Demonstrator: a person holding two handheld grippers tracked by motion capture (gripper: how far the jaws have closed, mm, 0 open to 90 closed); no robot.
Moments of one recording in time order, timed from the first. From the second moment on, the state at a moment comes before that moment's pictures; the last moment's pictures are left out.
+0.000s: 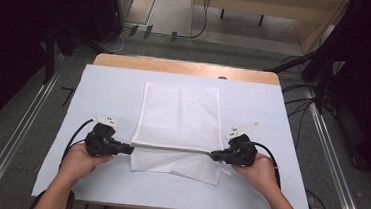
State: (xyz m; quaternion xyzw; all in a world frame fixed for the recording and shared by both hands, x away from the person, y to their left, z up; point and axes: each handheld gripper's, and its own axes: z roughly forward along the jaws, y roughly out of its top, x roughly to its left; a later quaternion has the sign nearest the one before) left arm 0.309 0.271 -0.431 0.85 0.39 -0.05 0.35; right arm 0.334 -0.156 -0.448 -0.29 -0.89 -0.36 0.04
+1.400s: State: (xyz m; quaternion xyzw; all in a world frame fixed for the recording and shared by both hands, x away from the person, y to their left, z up) left arm 0.309 0.273 -0.432 0.85 0.37 -0.03 0.37; right arm 0.335 -0.158 -0.450 -0.30 -0.87 -0.38 0.07
